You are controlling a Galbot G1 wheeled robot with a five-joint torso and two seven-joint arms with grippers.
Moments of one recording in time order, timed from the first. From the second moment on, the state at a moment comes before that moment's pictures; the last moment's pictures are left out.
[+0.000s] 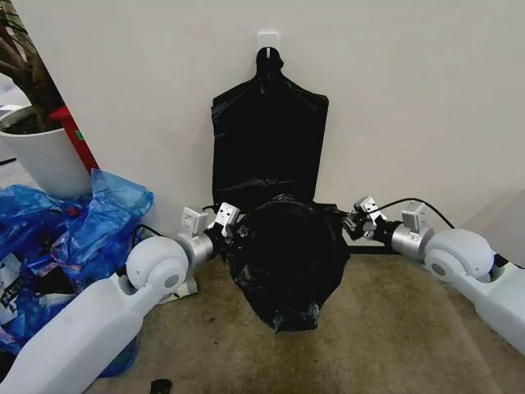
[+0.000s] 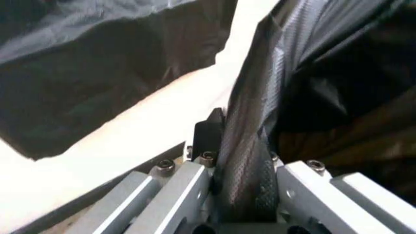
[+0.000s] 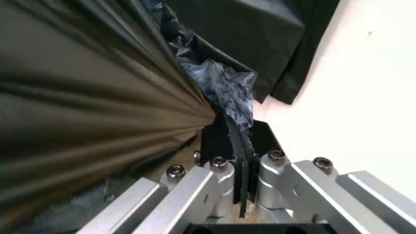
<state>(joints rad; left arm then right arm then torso) 0.77 -0.85 -0.05 -2.09 -0.95 0.67 -0.12 -0.86 0.53 0.12 1.85 0.76 -0.32 -0.35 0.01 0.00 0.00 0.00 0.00</state>
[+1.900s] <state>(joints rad) 0.82 -0.88 -0.11 -1.97 -1.36 0.61 -0.38 -1.14 0.57 0.40 1.82 1.07 -0.07 -0.39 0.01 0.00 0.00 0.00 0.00</state>
